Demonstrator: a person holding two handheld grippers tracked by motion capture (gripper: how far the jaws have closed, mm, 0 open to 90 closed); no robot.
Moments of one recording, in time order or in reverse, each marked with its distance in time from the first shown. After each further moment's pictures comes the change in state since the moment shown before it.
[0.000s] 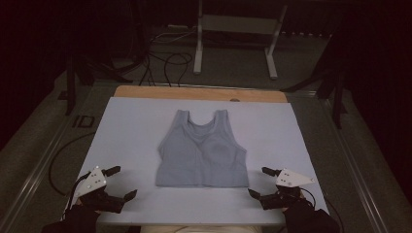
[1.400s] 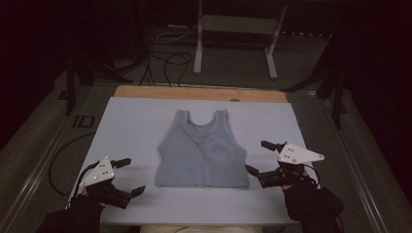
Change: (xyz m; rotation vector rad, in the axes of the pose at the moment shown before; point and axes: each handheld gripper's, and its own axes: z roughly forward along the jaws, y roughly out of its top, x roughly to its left) left arm -0.010 0.054 0.004 -0.003 -0.109 0.067; right arm -0.006 0.101 -0.014 -0.105 -0.018 -0.086
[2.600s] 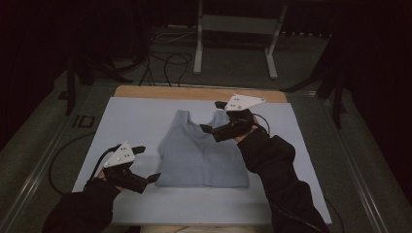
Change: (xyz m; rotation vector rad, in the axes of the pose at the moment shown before) left arm 0.002 0.043 0.039 0.091 0.010 0.005; right arm -0.021 0.099 0.132 0.002 0.131 -0.044
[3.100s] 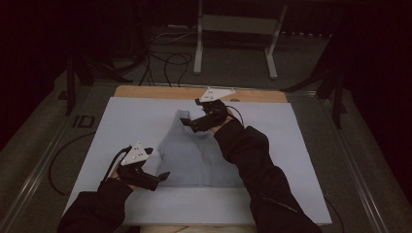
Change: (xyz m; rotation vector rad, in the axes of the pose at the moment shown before) left arm -0.006 -0.006 0.034 0.048 0.034 -0.060; right arm -0.013 -0.002 0.081 0.054 0.033 0.065
